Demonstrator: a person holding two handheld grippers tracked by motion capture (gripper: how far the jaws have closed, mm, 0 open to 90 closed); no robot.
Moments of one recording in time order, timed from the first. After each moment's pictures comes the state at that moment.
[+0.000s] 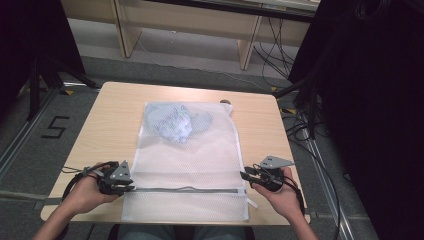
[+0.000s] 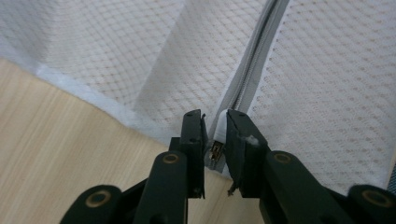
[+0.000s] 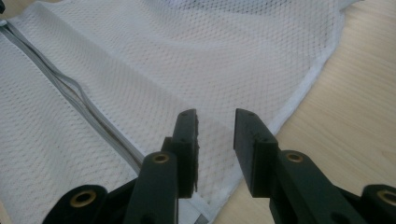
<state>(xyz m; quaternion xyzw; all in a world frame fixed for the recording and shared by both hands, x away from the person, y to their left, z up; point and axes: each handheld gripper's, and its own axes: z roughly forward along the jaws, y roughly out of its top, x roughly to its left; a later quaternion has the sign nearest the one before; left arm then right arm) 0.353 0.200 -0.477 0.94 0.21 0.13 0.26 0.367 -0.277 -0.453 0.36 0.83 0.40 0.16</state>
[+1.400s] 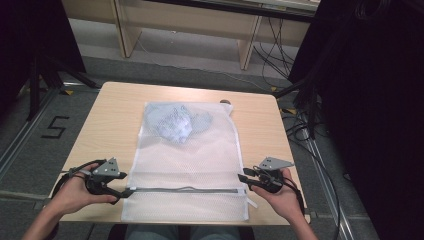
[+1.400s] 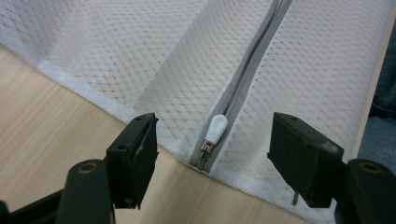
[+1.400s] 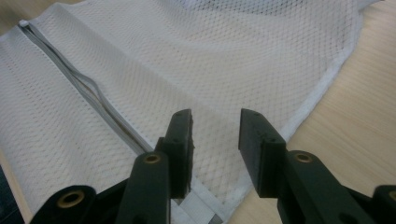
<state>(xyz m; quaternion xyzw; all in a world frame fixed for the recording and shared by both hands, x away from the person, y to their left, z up) 0.349 0.222 -0.477 0.91 0.24 0.09 0.34 0.363 -0.274 -0.453 0.35 0.83 0.41 0.14</state>
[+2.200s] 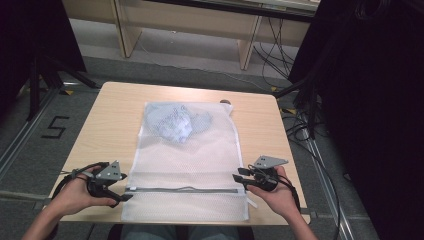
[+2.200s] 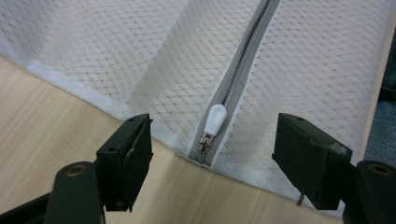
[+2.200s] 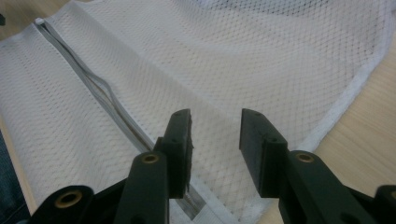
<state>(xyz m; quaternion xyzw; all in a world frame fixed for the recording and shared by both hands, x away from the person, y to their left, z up) 0.347 0.220 -0.484 0.91 0.22 0.09 0.33 0.371 -0.263 -0.456 0.33 0.84 0.41 0.12</state>
